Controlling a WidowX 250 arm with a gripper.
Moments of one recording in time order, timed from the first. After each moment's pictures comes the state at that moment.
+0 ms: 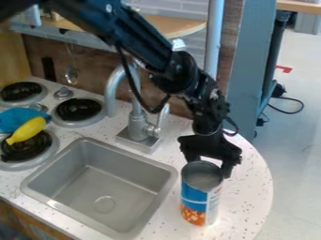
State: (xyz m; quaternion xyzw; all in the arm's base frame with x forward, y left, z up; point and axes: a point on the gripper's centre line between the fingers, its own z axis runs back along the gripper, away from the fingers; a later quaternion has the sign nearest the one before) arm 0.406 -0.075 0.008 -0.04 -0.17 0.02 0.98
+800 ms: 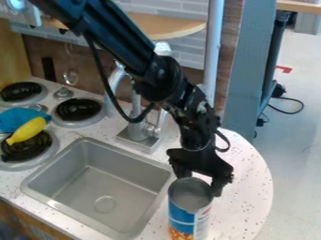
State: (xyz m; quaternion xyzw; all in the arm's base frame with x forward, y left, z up) arm 0.365 -0.072 0.007 -0.03 -0.16 0.00 0.99
